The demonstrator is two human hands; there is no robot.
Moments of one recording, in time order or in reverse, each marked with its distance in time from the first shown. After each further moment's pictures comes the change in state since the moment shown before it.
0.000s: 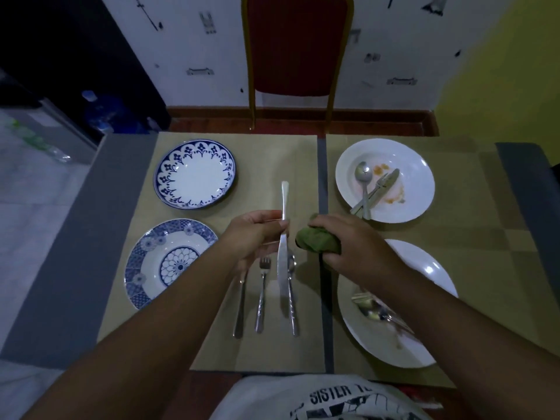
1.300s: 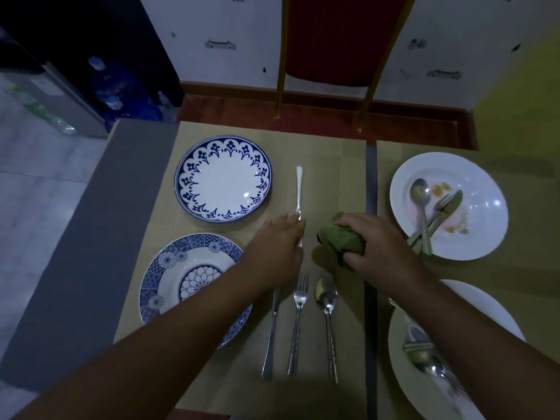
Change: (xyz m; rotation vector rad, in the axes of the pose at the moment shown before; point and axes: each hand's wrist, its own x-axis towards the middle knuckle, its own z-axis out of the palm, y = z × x) left_hand 0.059 0.007 -0.054 1.440 -0.014 0.637; right_hand 0.093 0.022 0.048 0.014 -0.033 0.072
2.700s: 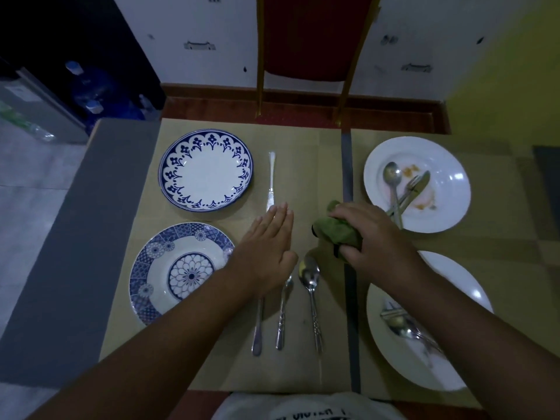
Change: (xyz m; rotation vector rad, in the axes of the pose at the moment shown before) left_hand -0.041 0.024 -0.002 0.015 -0.163 0.012; right_hand -0.043 -0.019 -0.023 -0.085 0.083 -0.071
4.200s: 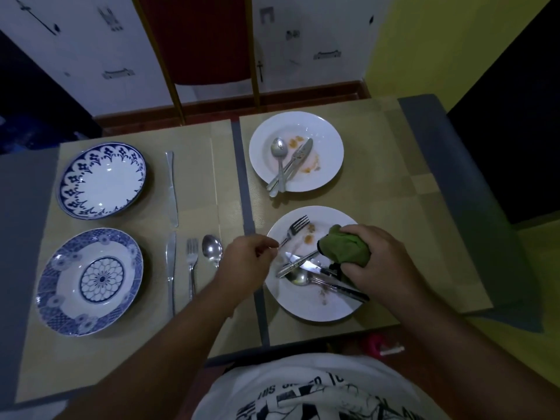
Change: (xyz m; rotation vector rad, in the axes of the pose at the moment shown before) left_hand 0.002 0.179 0.077 -0.536 0.093 -0.289; right_hand -0.217 0.088 -0.070 0.140 0.244 0.478
